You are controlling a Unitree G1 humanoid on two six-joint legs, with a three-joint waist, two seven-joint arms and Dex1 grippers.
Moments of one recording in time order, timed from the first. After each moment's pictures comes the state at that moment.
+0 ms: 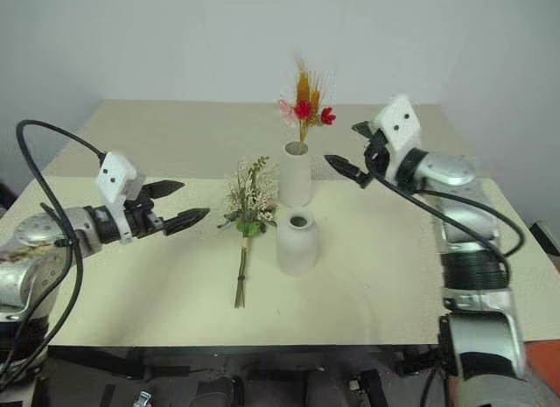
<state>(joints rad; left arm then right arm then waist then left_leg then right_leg) -0.47 0.71 0.18 -0.34 -0.54 0.88 -0.65 -0.80 -0.68 -0.05 0.07 0.19 0.42 0.84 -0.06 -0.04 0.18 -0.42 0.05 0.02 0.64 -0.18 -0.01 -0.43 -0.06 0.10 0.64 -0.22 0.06</state>
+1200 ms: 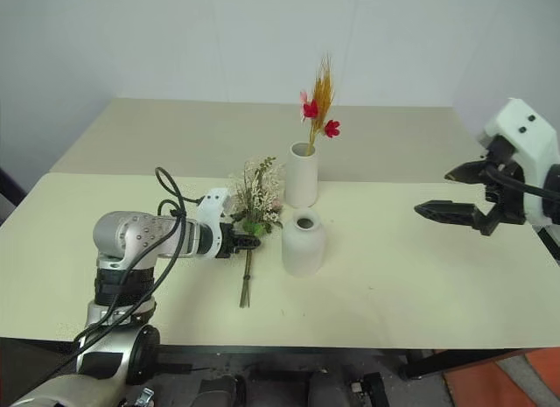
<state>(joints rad) -0.77 0.24 0.13 -0.02 -0.56 1.60 -0.15 -0.47 -1.33 -0.37 -0.34 0.56 1.10 1.08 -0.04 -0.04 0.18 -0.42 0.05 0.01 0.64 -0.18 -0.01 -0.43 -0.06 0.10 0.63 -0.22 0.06</state>
